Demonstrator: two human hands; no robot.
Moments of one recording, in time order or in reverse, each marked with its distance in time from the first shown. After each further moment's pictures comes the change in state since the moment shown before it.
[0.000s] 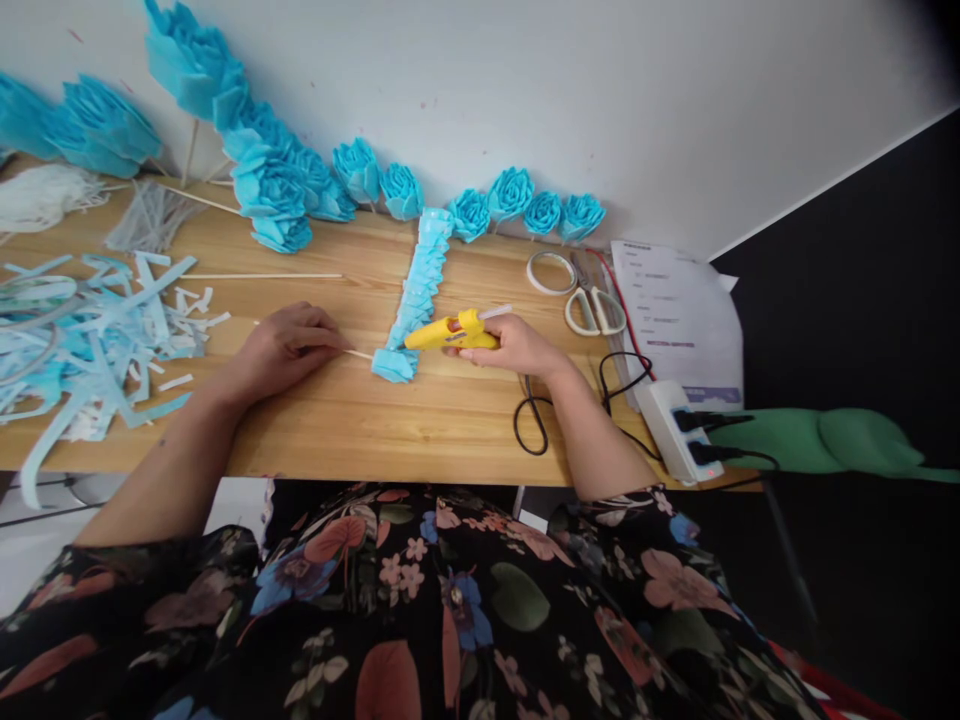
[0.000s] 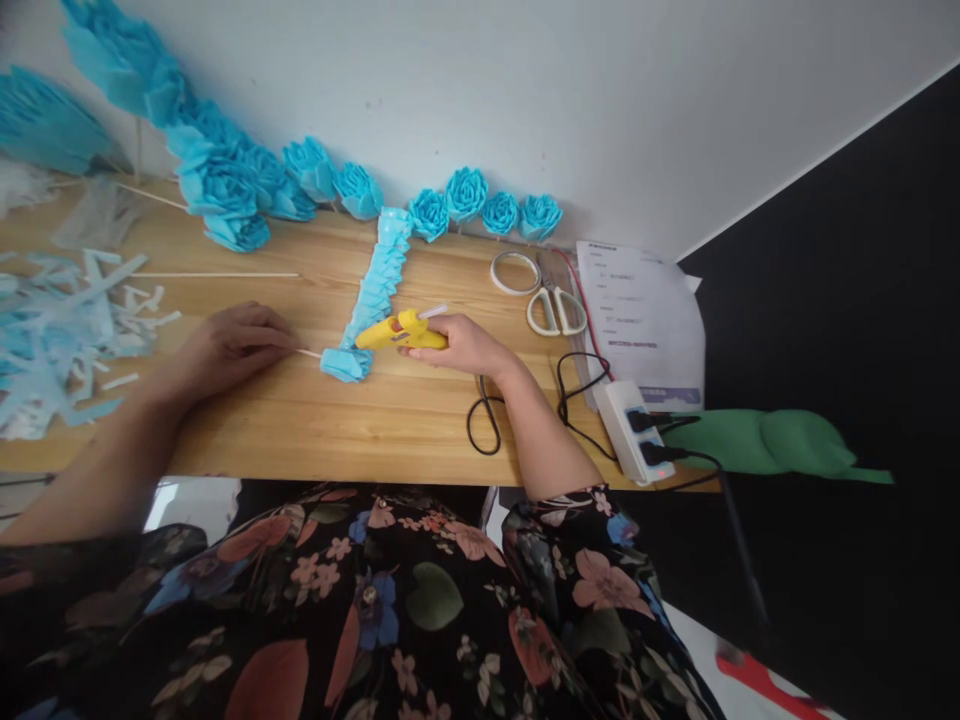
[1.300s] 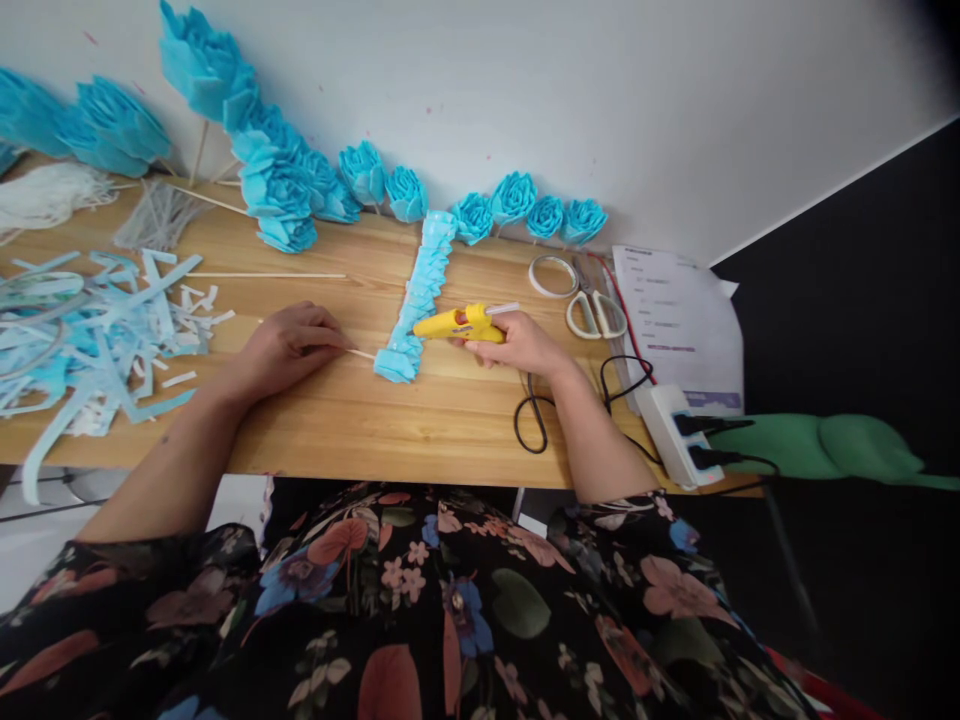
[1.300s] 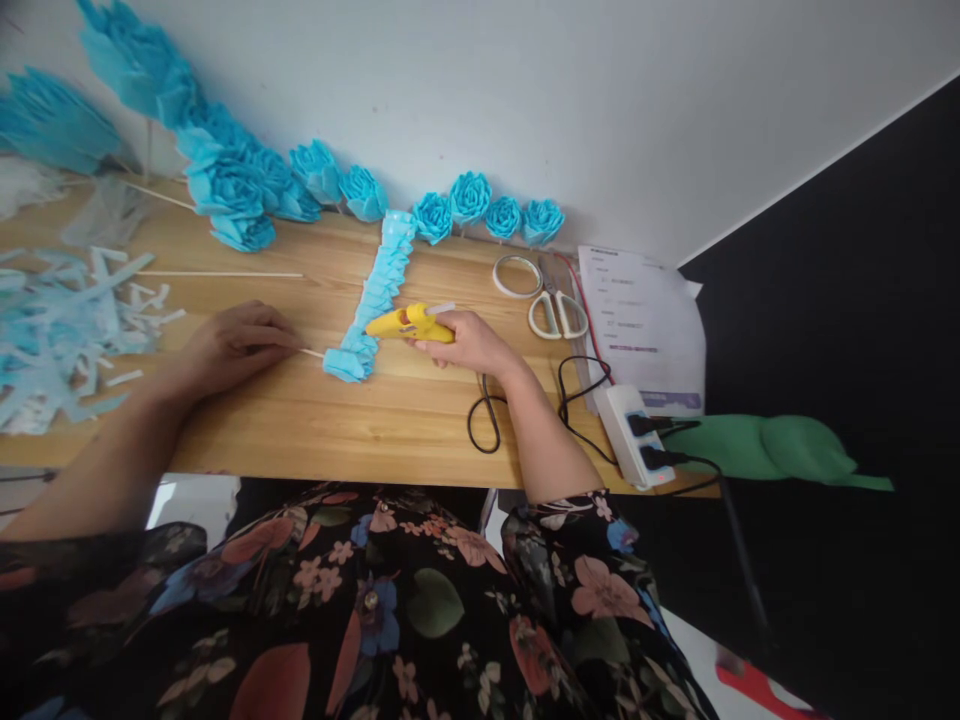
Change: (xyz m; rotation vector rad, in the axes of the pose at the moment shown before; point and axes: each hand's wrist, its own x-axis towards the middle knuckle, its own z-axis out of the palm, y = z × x) left_hand 0.000 0.000 -0.001 0.013 -0.010 -0.033; right_hand -0.001 -0.001 -0.003 0.007 0.056 0.095
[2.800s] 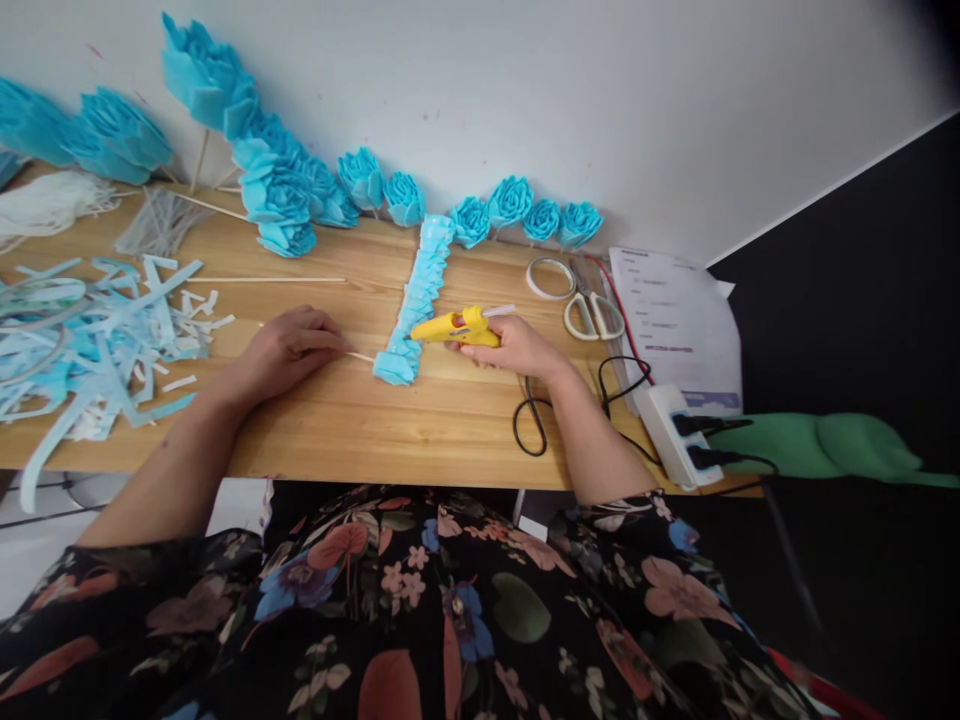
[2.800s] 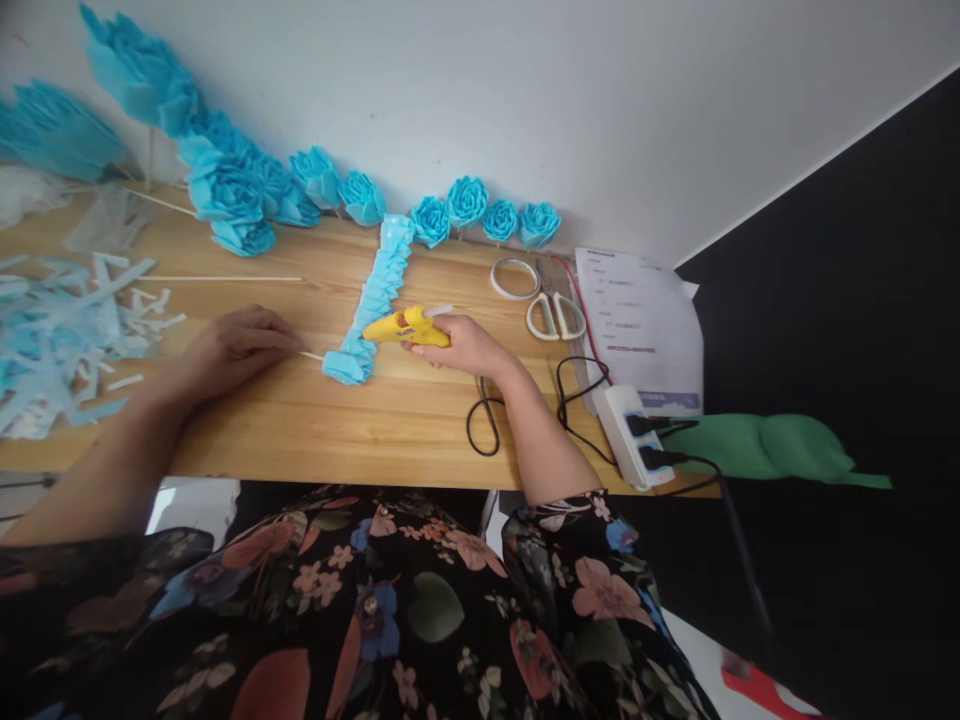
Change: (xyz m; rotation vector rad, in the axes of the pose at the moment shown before) left_hand 0.000 -0.001 -0.002 0.005 -0.031 -0.013; right_hand 0.000 -0.002 0.001 -0.003 -0.022 0.011
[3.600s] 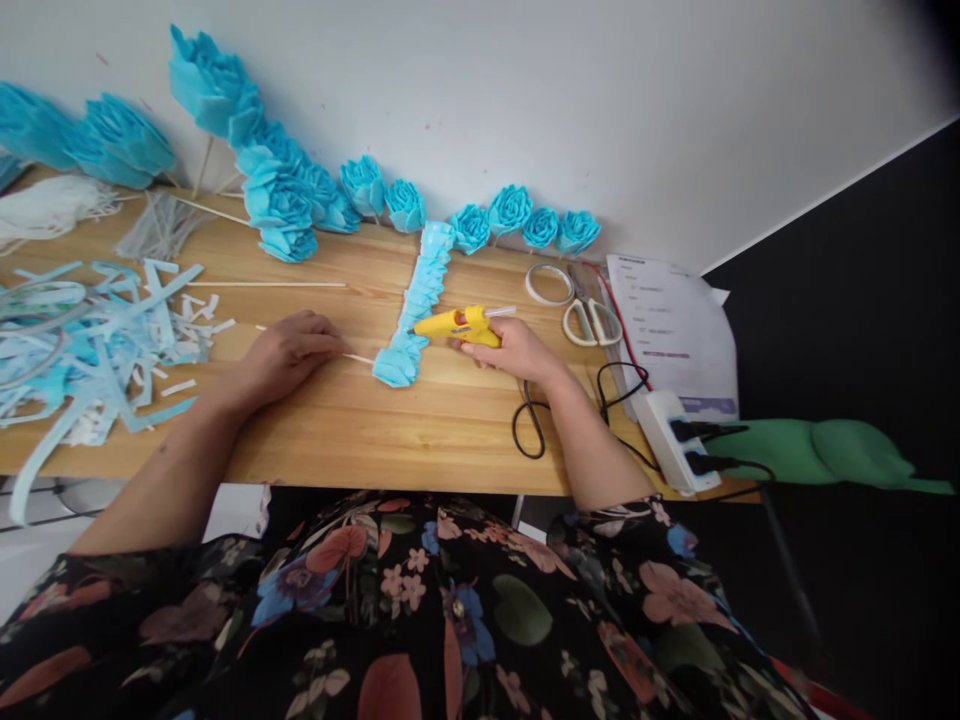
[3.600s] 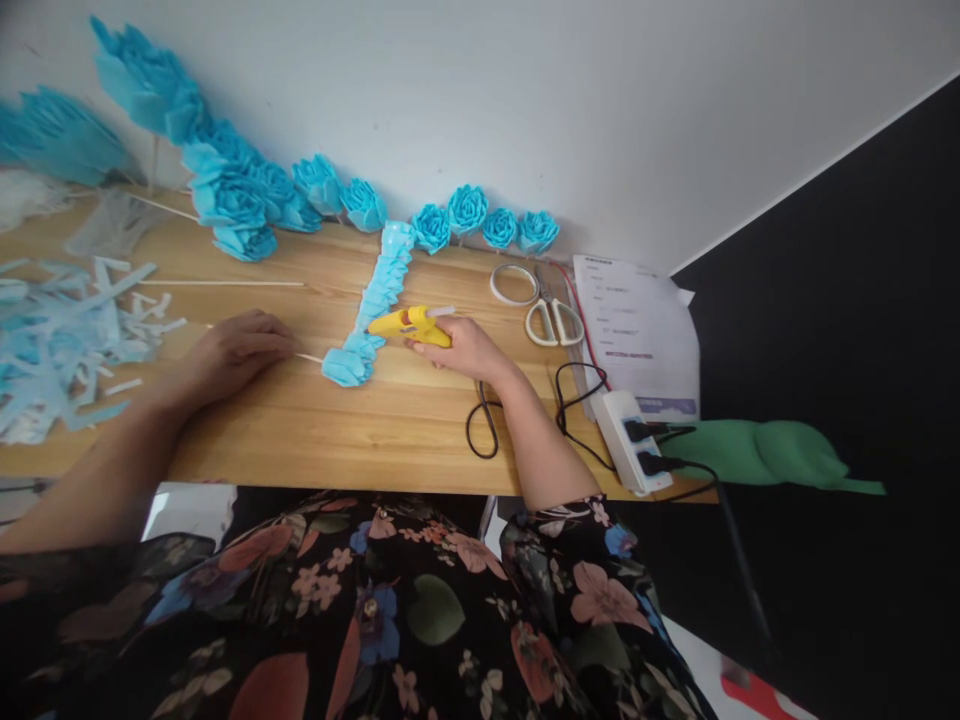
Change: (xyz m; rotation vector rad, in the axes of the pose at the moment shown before) left_hand -0.004 -0.005 0.004 0.027 0.039 0.047; right_hand 0.003 0.007 0.003 -0.053 0.107 0.000
